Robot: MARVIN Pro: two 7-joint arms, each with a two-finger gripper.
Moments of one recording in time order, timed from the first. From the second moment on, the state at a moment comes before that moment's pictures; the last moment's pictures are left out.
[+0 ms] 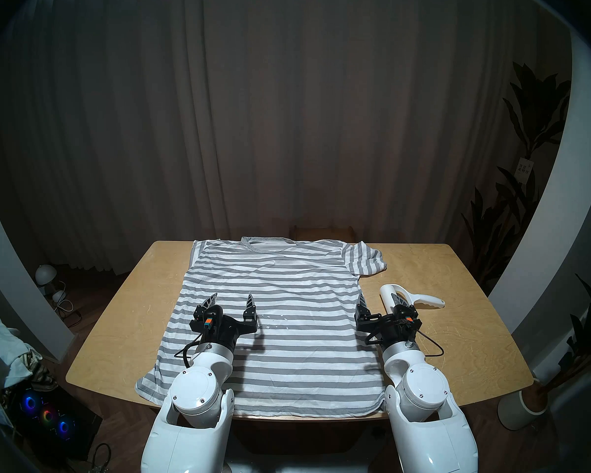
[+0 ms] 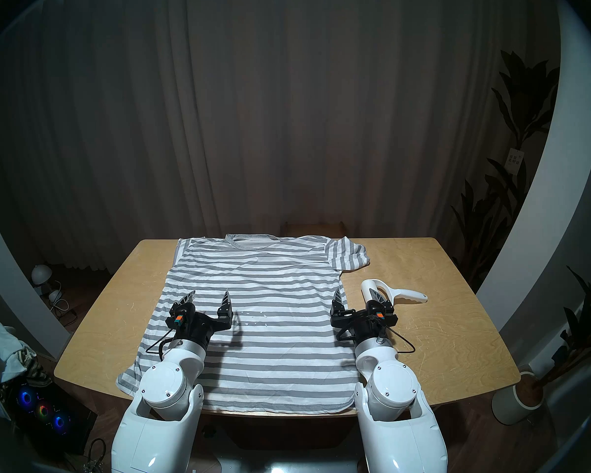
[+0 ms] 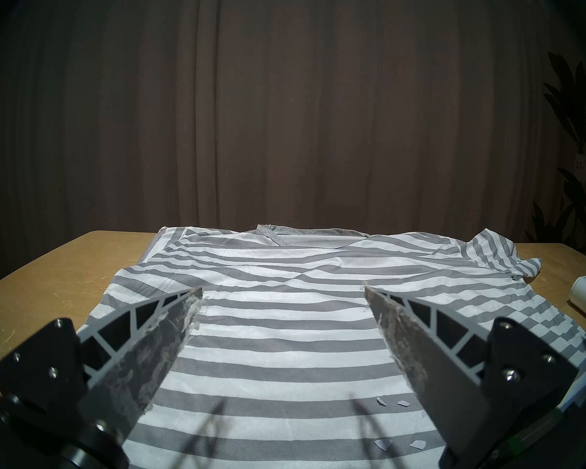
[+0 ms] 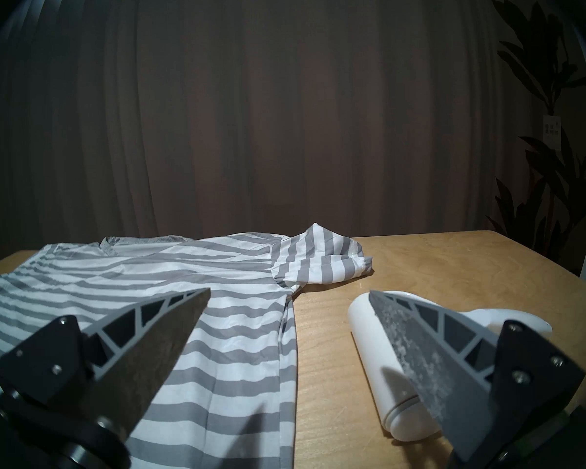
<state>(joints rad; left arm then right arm) 1.91 -1.58 -1.53 -1.79 -0.01 -0.03 0.01 -1.92 -1.59 1.59 -1.82 0.14 -0.02 0.01</state>
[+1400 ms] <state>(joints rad) 1.97 -1.53 -1.71 -1.89 -0.18 -0.03 -0.06 -1.94 -1.67 1.85 -2.04 1.39 0.30 -0.33</state>
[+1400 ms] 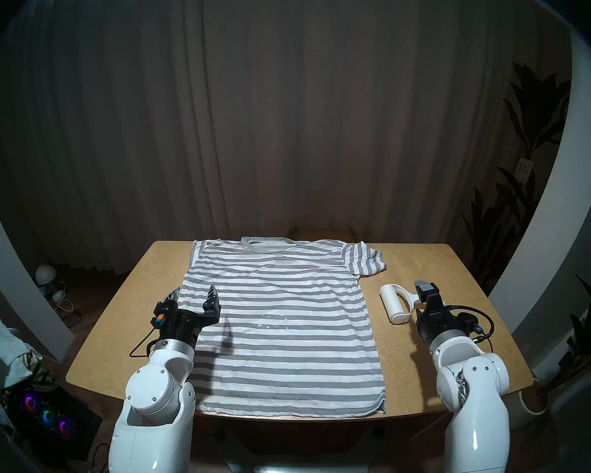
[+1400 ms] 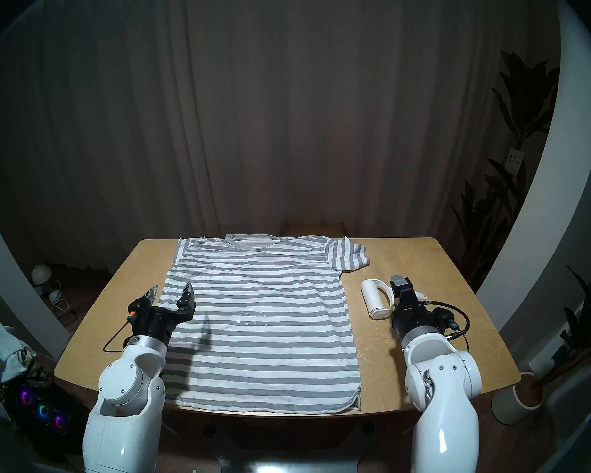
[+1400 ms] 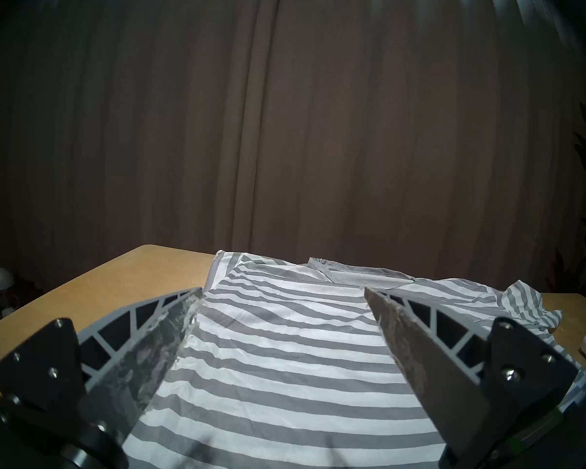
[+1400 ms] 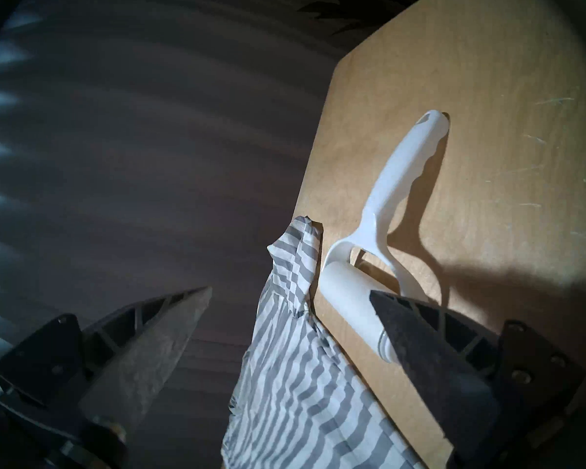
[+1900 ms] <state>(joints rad) 1.99 -1.42 -1.73 -1.81 0.13 -0.11 -0.02 -1.85 -1.66 1.95 -2.01 1.77 0.31 -0.66</state>
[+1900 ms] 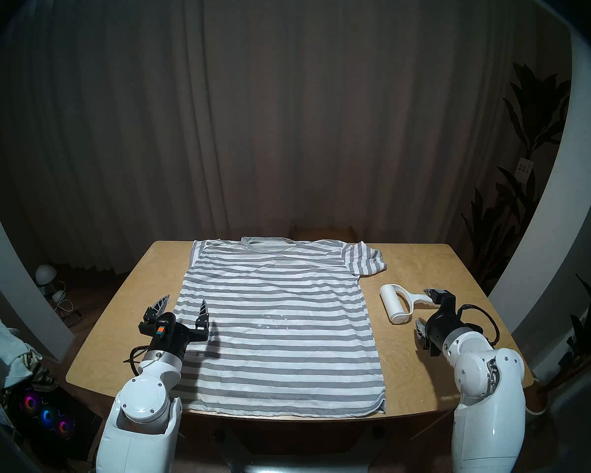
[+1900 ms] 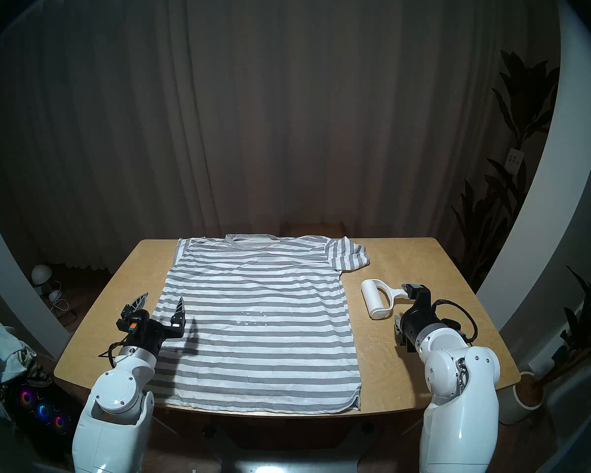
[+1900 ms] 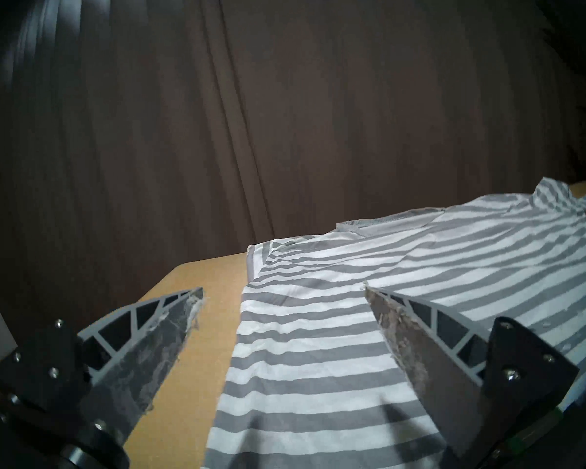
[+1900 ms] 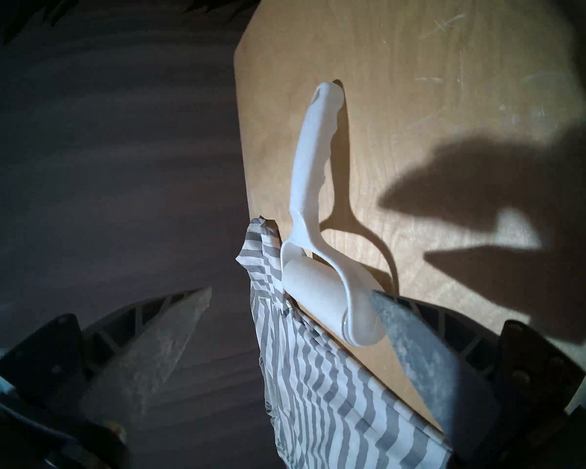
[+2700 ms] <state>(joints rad) 1.92 -1.31 -1.72 -1.73 0.43 0.01 0.00 -1.77 -1.64 1.99 -1.98 1.90 0.31 -0.88</state>
